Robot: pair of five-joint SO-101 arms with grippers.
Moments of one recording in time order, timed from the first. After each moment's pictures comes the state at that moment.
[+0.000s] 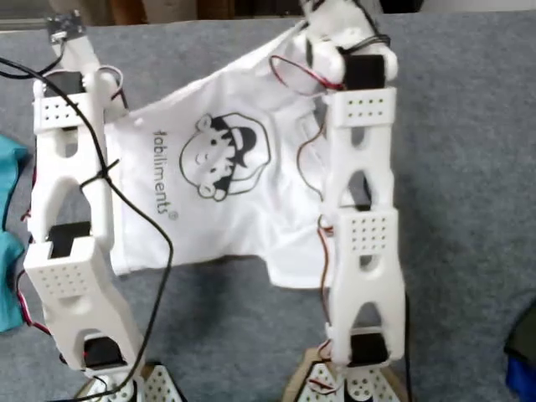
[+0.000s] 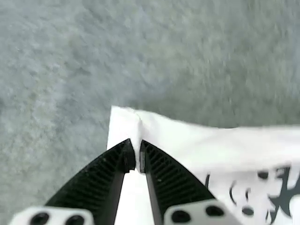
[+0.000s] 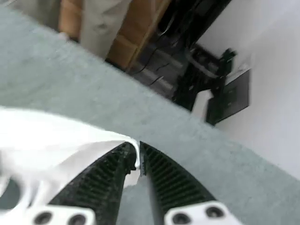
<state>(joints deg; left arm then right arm) -12.0 26.1 -28.2 70.0 -0.7 -9.8 54.5 -92.2 80.4 20.1</state>
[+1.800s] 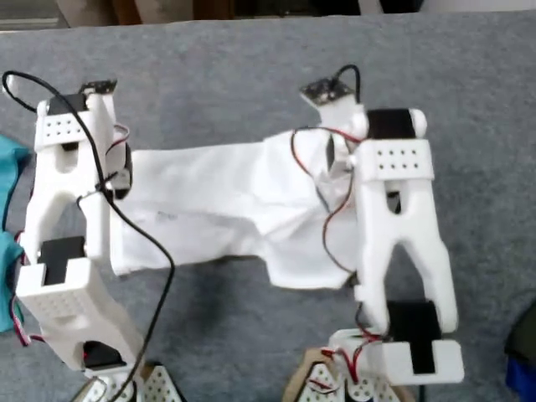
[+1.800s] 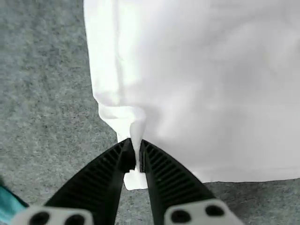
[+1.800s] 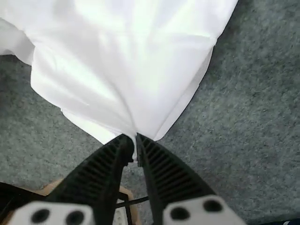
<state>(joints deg) -12.9 16.6 -7.6 89.7 -11.8 -6.5 -7.9 6.7 97.6 13.4</state>
